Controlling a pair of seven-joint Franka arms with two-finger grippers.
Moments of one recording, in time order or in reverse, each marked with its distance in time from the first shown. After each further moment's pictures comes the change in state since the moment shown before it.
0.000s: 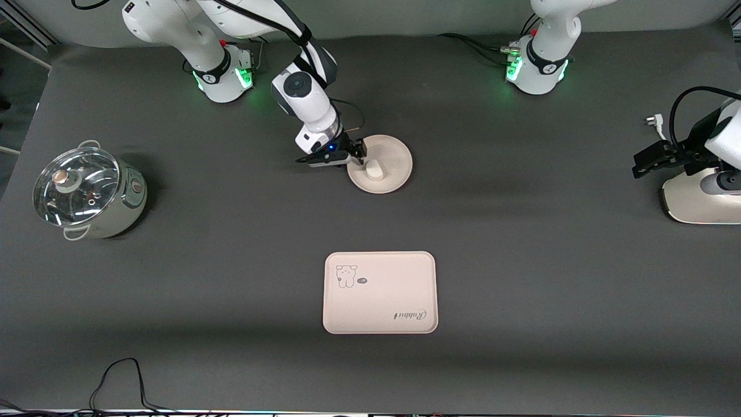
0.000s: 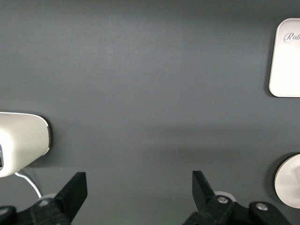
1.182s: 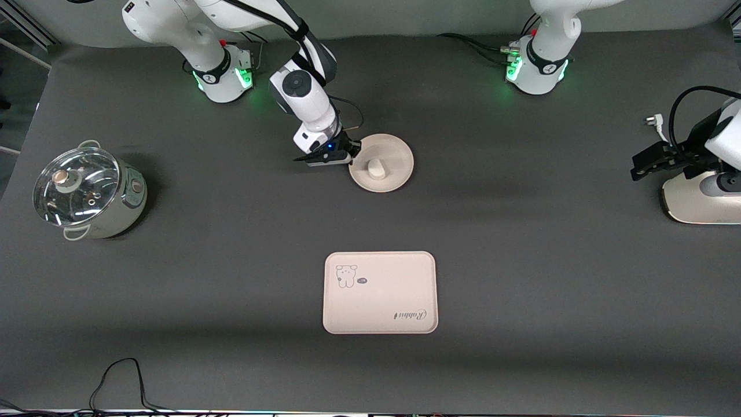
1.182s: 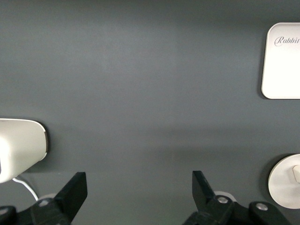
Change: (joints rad) left arm -0.075 0.026 0.066 0.047 -0.007 -0.022 0.002; right arm -0.008 -0.058 -0.008 0.011 0.001 -0.096 0.000
